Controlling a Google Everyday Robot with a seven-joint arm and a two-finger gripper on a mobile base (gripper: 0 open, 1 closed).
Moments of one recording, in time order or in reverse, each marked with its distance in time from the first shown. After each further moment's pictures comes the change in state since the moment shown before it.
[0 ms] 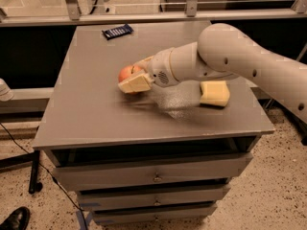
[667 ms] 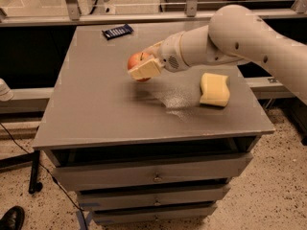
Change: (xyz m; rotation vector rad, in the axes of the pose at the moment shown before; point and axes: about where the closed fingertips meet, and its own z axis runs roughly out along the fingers) arm -0.018 -0.040 -0.029 0.085 0.008 -0.051
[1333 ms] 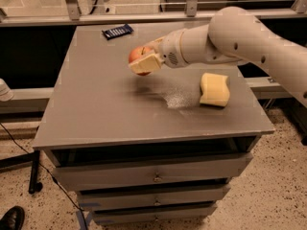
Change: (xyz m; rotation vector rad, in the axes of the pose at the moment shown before) arm -0.005 -0.022 0.004 0.057 -0.044 0.013
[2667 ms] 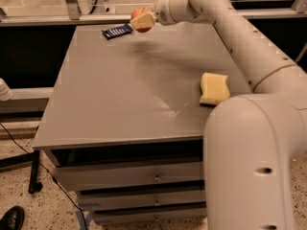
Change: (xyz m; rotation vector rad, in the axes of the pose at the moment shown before) arm -0.046 -0.188 0.089 0.148 -0.053 0.011
